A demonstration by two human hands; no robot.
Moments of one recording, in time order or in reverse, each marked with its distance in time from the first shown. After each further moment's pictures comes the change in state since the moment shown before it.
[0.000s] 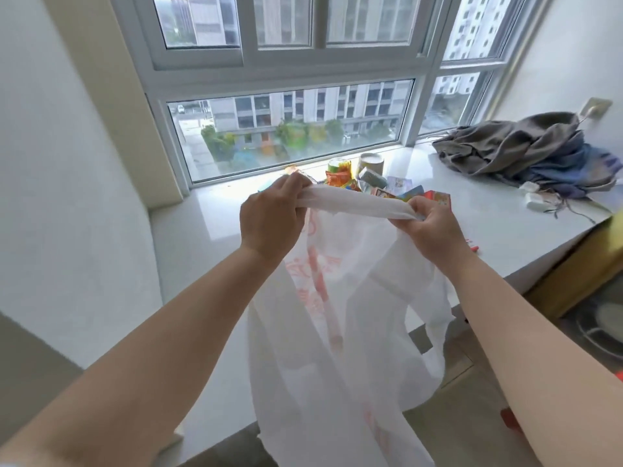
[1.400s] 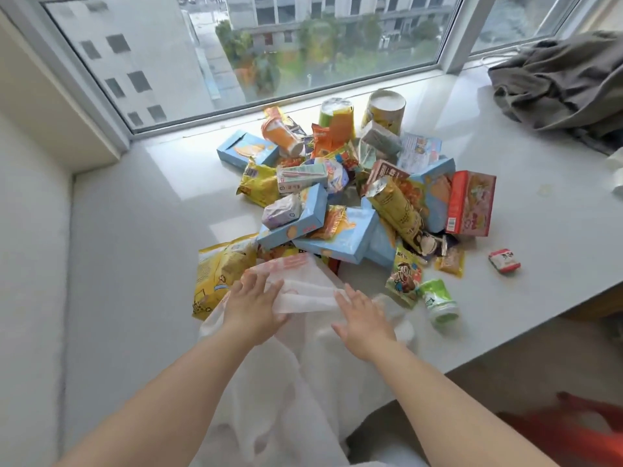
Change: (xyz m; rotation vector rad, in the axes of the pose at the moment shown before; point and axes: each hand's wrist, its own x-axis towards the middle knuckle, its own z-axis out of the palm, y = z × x) left_hand -0.079 -0.069 0.315 0.463 -1.356 -0.268; right_hand 0.150 0.294 0.109 -0.789 -0.903 0.129
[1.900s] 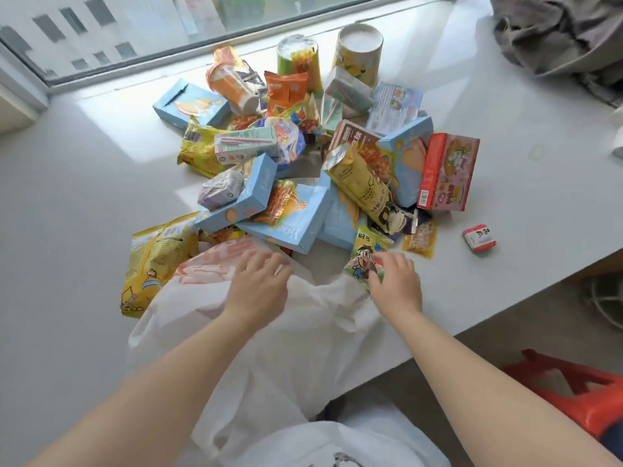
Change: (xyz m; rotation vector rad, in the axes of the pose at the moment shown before) left_hand 0.059 0.096 -0.005 -0.038 0.454 0.270; right_hand 0.026 0.138 -0.030 0.301 0.399 0.297
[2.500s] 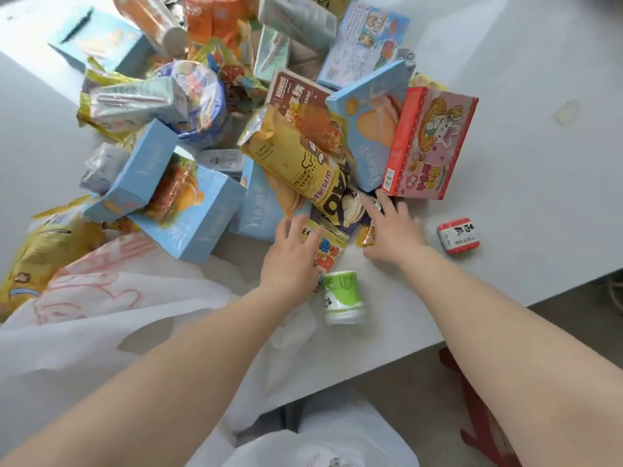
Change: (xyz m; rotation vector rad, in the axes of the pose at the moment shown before) left_hand 0.147 0.149 0.049 -0.308 -0.439 -0.314; right_hand 0.161 0.111 -0.026 -0.438 -0.421 -0.214
